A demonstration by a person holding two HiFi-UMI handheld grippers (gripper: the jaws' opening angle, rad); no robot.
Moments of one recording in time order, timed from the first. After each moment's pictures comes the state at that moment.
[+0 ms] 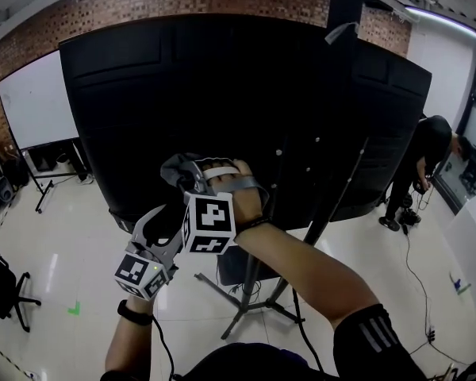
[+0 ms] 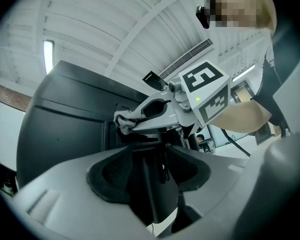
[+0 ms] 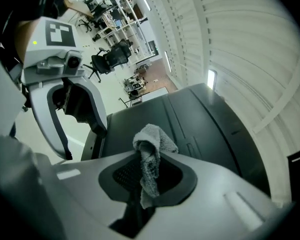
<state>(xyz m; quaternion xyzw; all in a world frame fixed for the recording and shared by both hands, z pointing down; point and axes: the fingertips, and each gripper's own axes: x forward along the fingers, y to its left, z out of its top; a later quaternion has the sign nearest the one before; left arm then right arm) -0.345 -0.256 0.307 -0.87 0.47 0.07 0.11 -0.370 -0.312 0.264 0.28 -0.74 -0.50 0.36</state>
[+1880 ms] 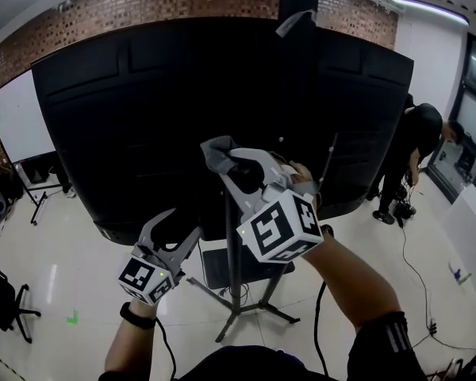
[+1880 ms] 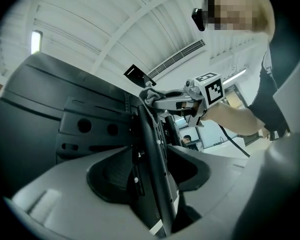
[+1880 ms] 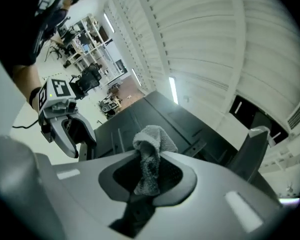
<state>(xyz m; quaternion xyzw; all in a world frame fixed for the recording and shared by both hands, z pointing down) -0.238 -0.260 0.293 -0.90 0.41 0.07 0.12 -0.187 -0.287 0.183 0.35 -0.81 -0.42 0.19</state>
